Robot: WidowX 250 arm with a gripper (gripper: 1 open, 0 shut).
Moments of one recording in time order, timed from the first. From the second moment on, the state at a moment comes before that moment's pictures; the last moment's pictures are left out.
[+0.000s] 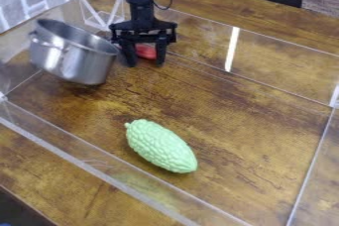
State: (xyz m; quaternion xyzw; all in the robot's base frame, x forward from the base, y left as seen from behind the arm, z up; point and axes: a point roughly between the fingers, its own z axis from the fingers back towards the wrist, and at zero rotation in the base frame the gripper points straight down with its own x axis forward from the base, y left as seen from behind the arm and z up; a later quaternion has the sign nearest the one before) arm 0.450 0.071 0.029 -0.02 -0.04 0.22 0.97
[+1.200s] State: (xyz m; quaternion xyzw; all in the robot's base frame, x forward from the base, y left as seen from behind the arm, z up) arm 0.454 -0.006 0.071 0.01 -0.05 0.24 0.97
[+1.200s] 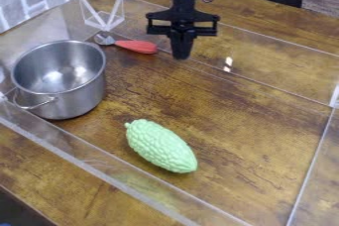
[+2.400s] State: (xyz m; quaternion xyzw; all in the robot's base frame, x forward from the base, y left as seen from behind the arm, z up) arm 0.457 -0.136 0.093 0.00 -0.13 0.26 0.96
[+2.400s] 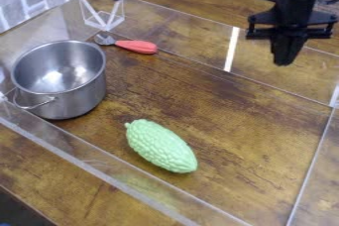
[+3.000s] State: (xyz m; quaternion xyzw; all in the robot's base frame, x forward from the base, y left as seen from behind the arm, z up) arm 0.458 -0.134 0.049 0.01 -0.16 0.32 0.94
